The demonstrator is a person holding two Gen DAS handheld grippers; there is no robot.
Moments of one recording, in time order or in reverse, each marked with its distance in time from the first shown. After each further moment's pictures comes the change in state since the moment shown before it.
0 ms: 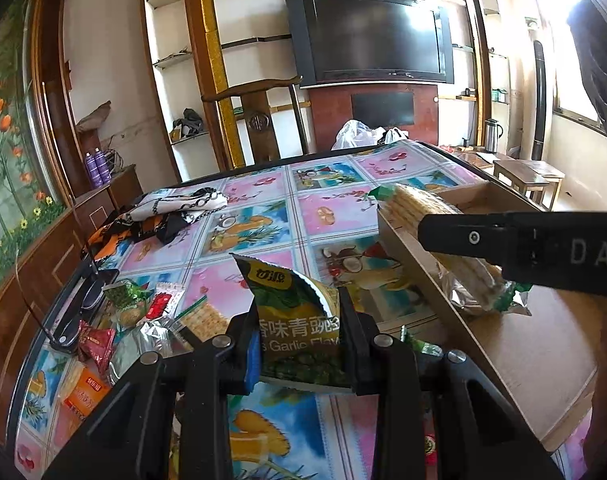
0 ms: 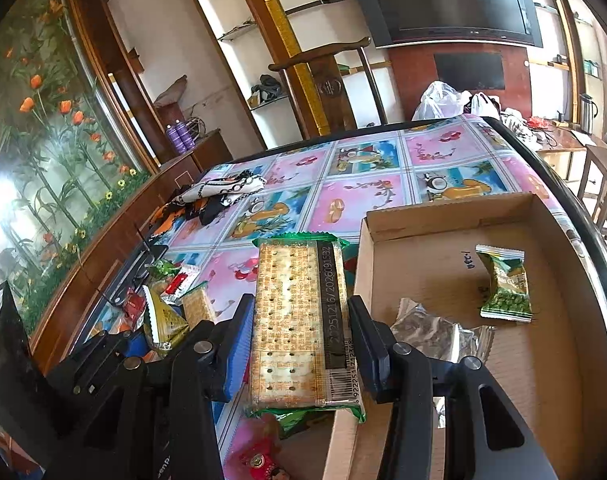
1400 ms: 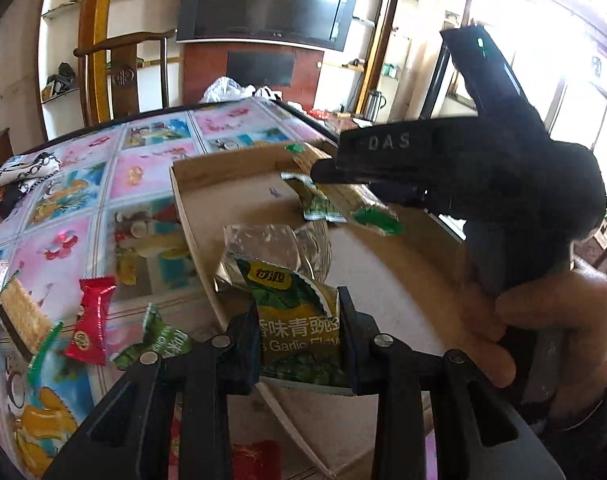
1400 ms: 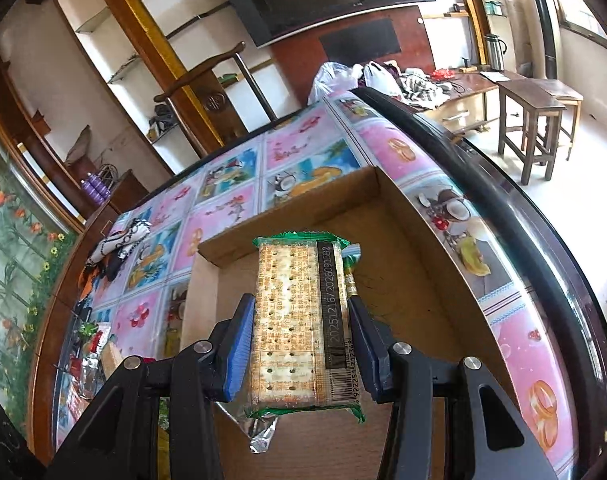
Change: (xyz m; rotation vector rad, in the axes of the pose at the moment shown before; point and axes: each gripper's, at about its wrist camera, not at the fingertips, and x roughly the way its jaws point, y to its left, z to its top) left arm 0.010 -0.095 -0.004 0.012 0.176 -0.507; right arm -0.020 -0.120 0.011 0.287 0.007 -0.219
